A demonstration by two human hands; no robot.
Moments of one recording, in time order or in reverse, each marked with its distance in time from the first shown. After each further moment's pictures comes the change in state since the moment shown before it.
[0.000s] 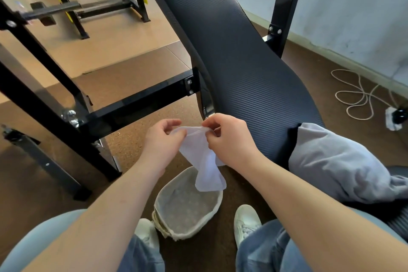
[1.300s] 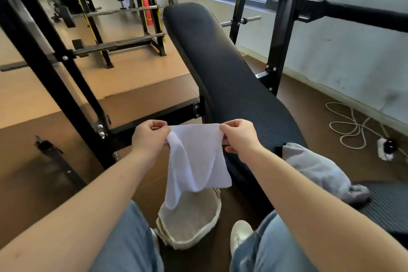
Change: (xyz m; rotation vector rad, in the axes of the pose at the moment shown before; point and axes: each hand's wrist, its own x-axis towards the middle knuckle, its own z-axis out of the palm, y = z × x) left_hand -0.038 0.046 -0.072 -0.231 0.126 -0.023; right_hand -0.001 -0.027 -0.054 0.471 0.073 0.481
